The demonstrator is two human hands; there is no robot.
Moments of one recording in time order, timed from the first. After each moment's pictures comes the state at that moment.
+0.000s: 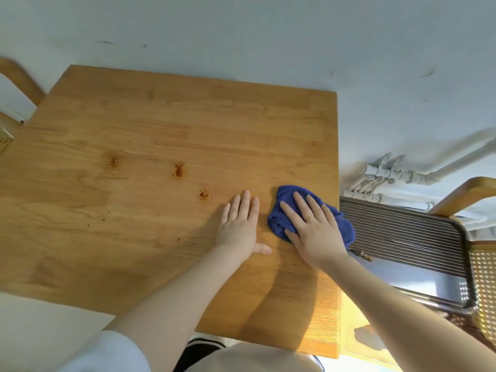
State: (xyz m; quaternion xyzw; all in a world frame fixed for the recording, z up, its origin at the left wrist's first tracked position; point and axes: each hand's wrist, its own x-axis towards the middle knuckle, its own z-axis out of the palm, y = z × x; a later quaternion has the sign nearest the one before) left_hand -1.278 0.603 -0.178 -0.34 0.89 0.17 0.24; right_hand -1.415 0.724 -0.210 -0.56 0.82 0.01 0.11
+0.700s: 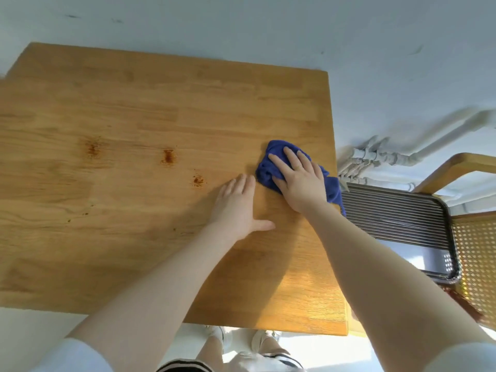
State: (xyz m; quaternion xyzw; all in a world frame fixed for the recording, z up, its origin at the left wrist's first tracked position) left_hand -1.271 0.587 -0.174 -0.32 0.91 0.22 0.15; right_hand -1.423 0.659 -0.211 -0.47 0.87 -0.05 0.12
